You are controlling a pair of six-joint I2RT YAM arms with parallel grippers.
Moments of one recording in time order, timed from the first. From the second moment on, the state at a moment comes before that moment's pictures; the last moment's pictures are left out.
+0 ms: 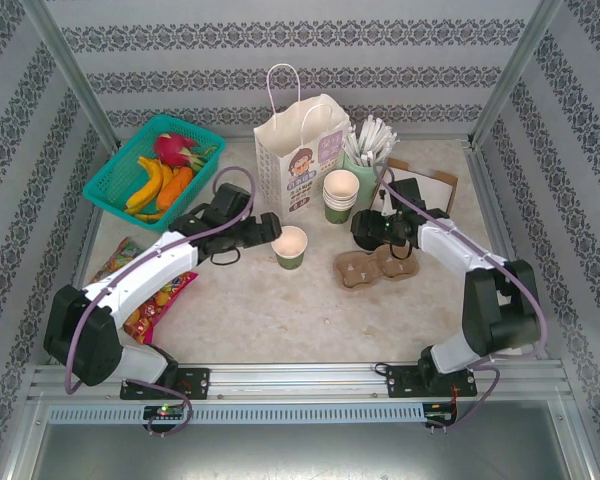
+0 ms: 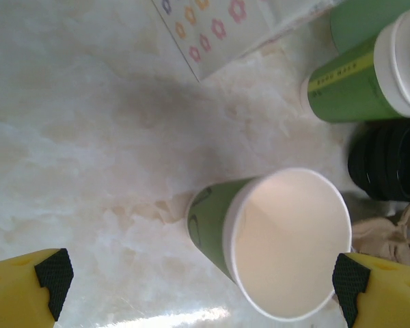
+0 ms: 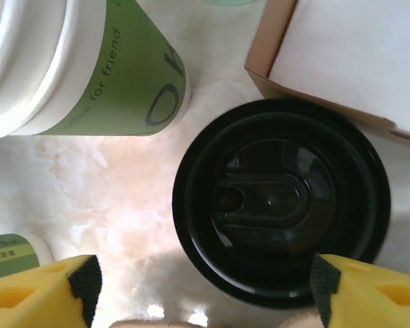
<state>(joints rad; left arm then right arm) -0.55 1.40 1.09 -0.59 0.00 -0.74 0.20 1.55 0.97 -0.42 -0.23 0.40</state>
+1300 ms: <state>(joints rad) -0.58 1.43 1.05 -0.56 -0.10 -0.83 0.25 1.73 1.07 -0.37 -0.15 0.42</state>
